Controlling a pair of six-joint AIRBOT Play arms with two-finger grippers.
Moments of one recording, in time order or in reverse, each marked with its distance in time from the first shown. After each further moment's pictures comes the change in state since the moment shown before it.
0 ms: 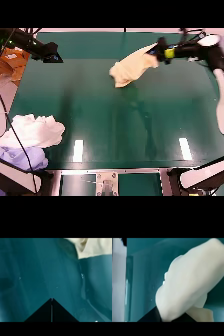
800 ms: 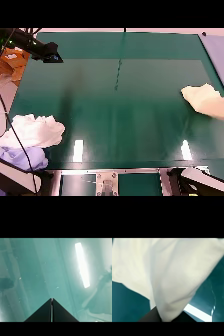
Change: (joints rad) left arm 0.000 0.000 0.000 -0.001 0.001 0.000; right arm -0.831 0.528 -0.705 -0.616 0.023 0.285
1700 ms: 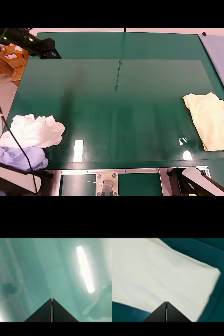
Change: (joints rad) left arm 0.000 0.067 0.002 0.022 0.016 0.015; right arm -0.045 0.118 -0.016 -0.165 0.050 -0.055
